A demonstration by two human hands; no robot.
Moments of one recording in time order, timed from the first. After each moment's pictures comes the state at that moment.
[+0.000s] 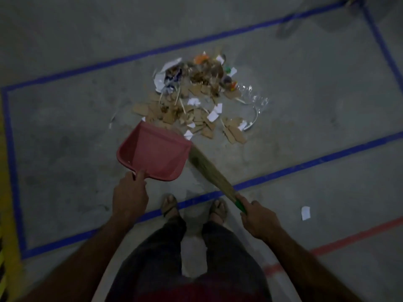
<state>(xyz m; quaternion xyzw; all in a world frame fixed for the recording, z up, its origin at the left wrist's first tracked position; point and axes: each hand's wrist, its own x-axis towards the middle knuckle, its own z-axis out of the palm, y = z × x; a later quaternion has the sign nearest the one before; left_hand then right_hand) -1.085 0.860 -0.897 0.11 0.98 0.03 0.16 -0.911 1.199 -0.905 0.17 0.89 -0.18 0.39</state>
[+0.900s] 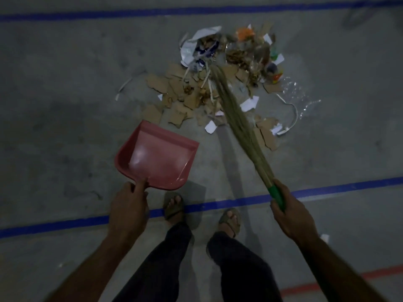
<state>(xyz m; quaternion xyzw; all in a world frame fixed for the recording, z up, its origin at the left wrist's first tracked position) -1.123 0.770 -1.038 0.01 0.97 0.13 0.22 -1.036 1.184 -1.040 0.23 0.89 -0.27 0.28</state>
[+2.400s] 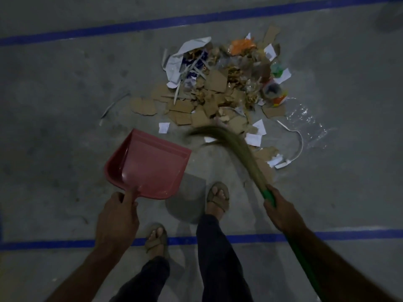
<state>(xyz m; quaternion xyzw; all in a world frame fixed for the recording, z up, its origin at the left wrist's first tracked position) -1.289 0.938 -1.091 -0.04 0.97 0.05 0.25 -1.236 1.372 -1.183 0.25 0.81 -0.31 0.42</state>
